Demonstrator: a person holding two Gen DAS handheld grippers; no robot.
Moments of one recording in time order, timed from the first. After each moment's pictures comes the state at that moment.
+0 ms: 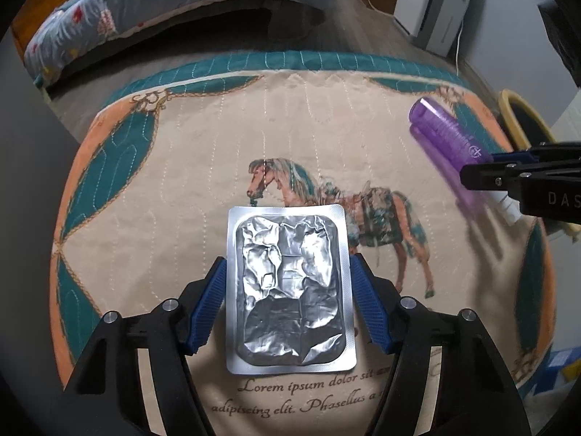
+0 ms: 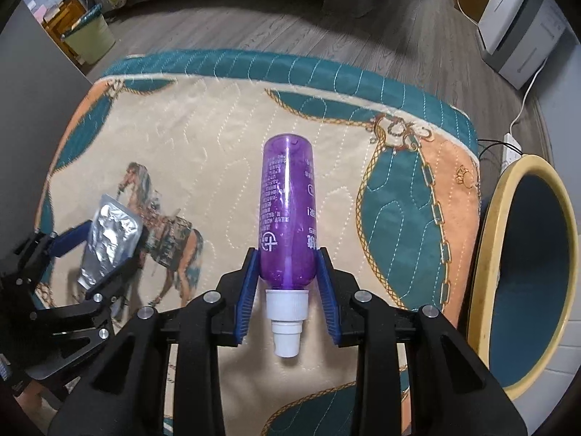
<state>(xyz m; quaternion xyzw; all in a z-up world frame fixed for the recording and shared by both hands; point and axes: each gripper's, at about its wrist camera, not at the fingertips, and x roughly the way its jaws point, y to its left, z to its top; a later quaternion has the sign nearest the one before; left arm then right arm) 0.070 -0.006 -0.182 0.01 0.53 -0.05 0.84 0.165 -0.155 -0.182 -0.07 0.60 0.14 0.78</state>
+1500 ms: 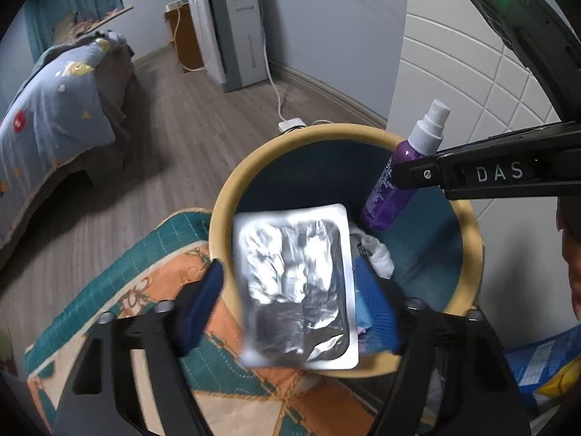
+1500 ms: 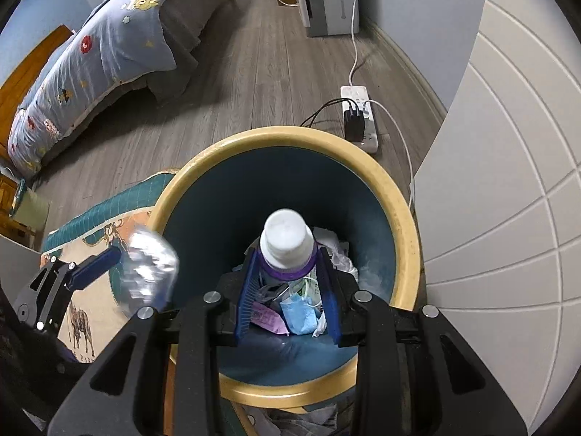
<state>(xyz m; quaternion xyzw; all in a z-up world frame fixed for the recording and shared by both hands) 0.129 -0.326 -0.130 0.19 0.41 -0.30 0.84 0.152 -0.461 -0.129 0.14 0.53 -0.05 0.83</state>
